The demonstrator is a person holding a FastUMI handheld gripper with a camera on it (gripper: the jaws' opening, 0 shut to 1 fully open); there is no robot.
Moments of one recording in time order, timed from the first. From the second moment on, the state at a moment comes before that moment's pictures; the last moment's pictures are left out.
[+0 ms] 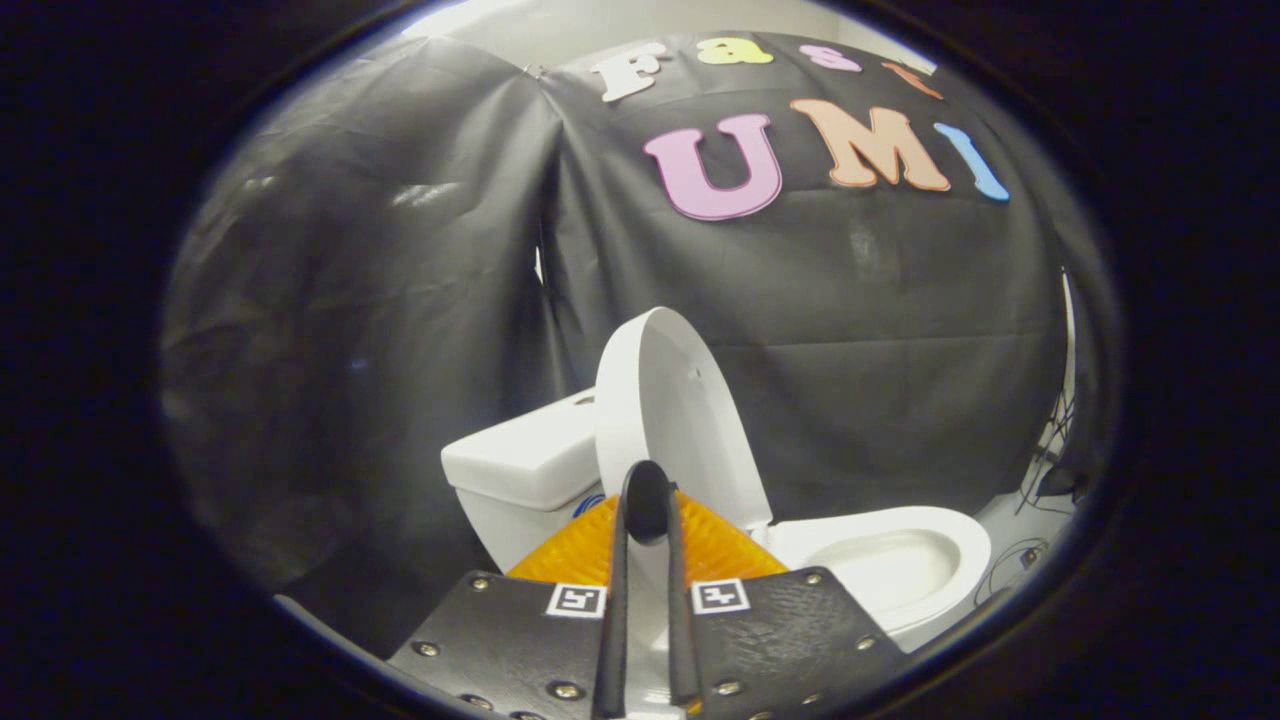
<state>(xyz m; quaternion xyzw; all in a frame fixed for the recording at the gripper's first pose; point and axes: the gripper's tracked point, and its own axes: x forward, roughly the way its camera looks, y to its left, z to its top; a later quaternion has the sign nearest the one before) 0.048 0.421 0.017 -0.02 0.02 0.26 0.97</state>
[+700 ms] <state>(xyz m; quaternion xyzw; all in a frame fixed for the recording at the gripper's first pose) 0.030 0.377 0.053 -0.03 -0.01 0.25 0.97</state>
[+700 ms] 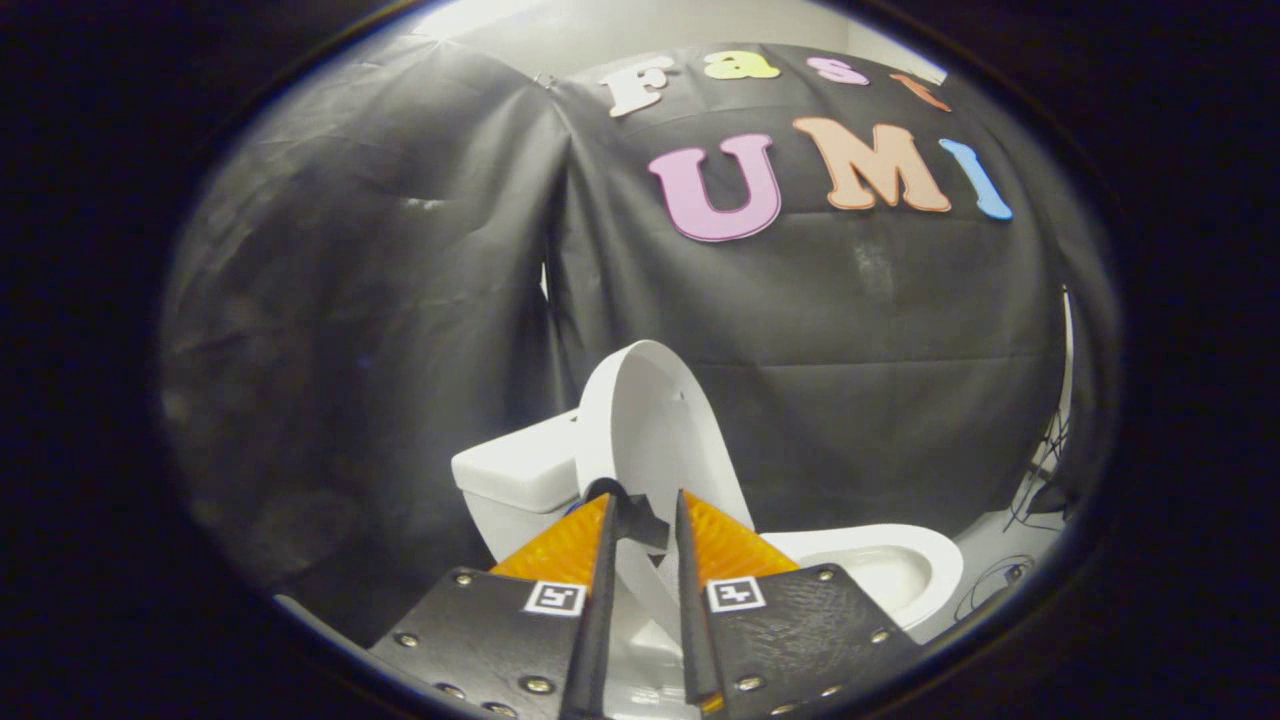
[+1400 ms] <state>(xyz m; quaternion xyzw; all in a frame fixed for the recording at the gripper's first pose) 0.040 0.275 0.071 -0.04 0.00 0.20 0.98</state>
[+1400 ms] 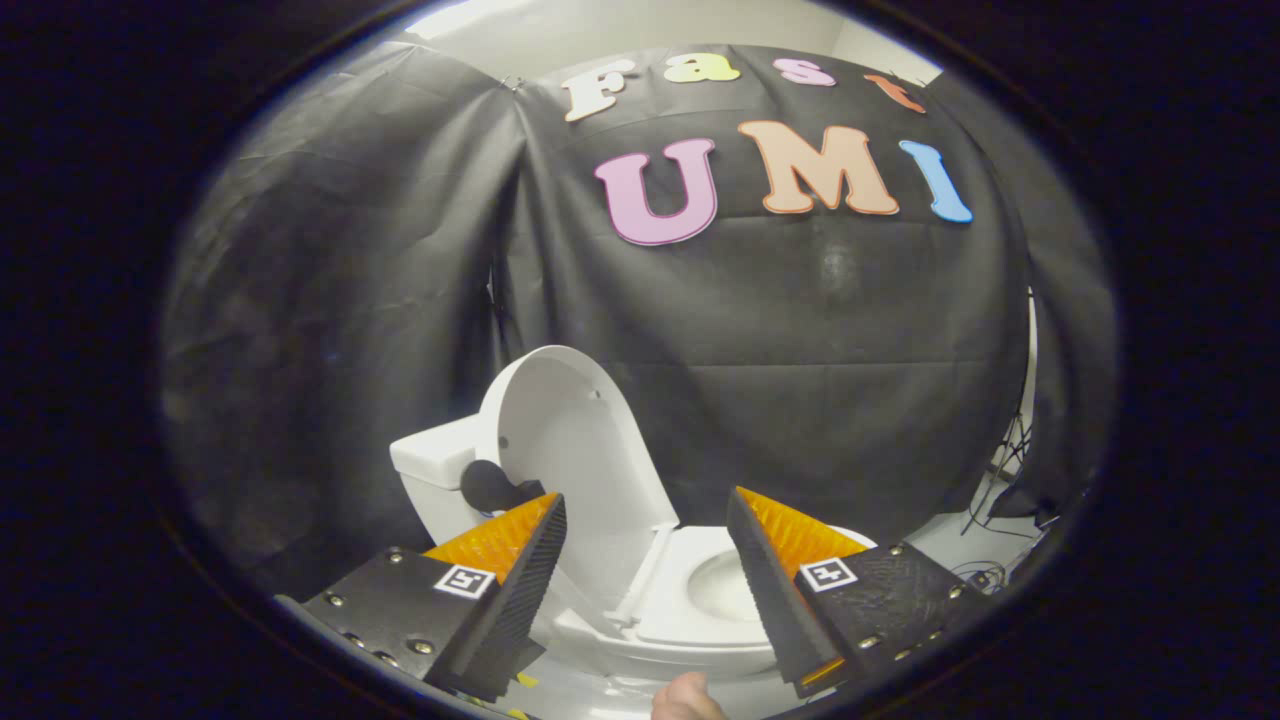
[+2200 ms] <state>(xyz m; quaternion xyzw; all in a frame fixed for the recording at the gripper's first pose) 0.052 0.140 0.065 -0.08 -0.01 0.11 0.99</state>
